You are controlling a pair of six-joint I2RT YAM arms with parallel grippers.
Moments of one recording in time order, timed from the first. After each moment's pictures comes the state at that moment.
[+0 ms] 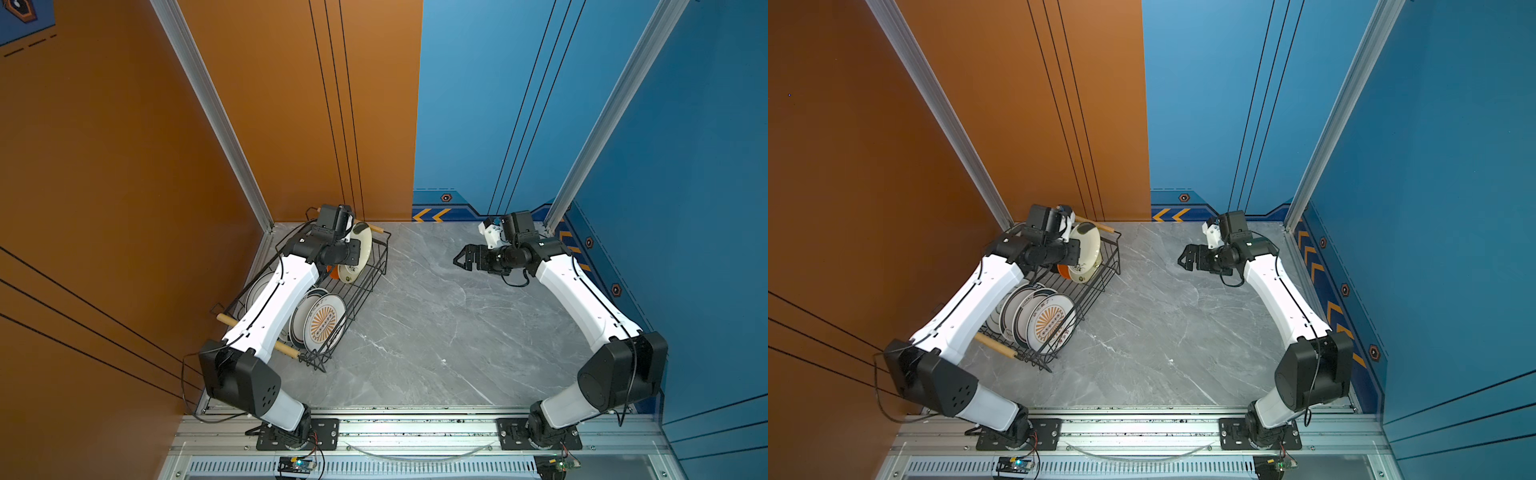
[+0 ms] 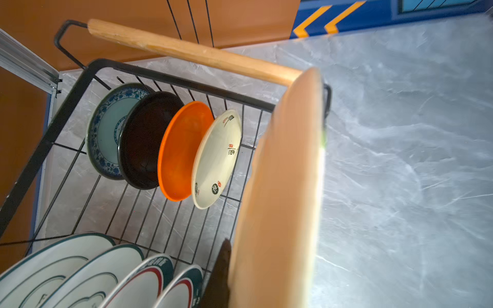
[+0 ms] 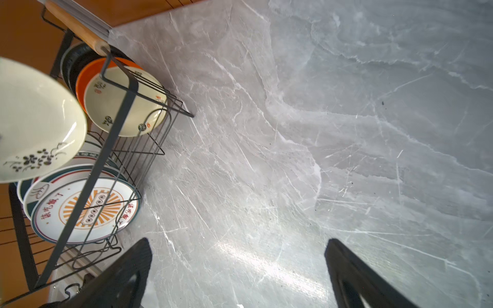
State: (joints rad) left arm -0.33 1.49 1.57 -0.87 -0.10 -0.21; right arm 0.23 1.54 1.46 -0.80 -0.36 0.30
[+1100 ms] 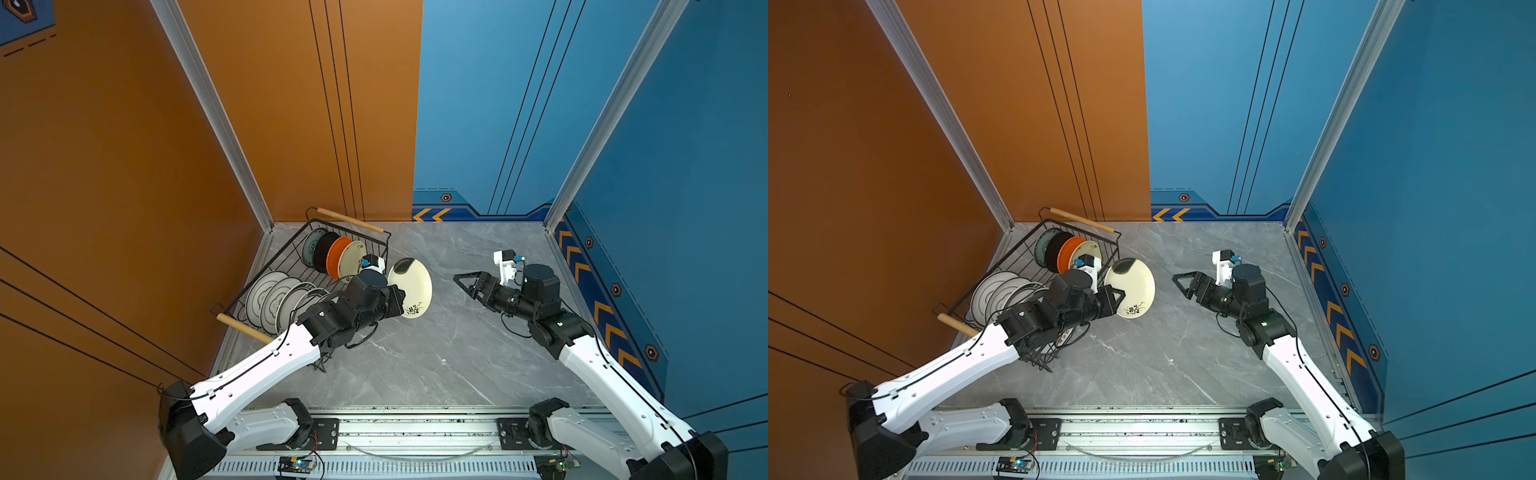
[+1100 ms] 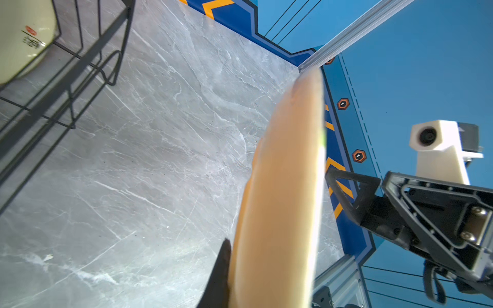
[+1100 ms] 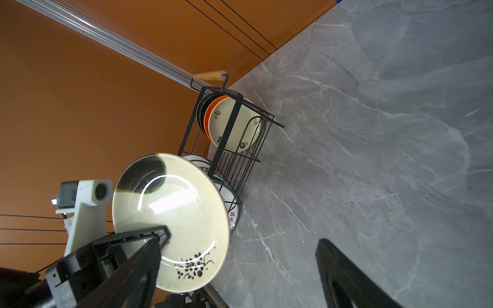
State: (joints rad) left arm -0.83 1.16 1.03 -0.42 -0.10 -0.90; right arm 0.33 0.99 0.77 -0.16 -0.49 0.85
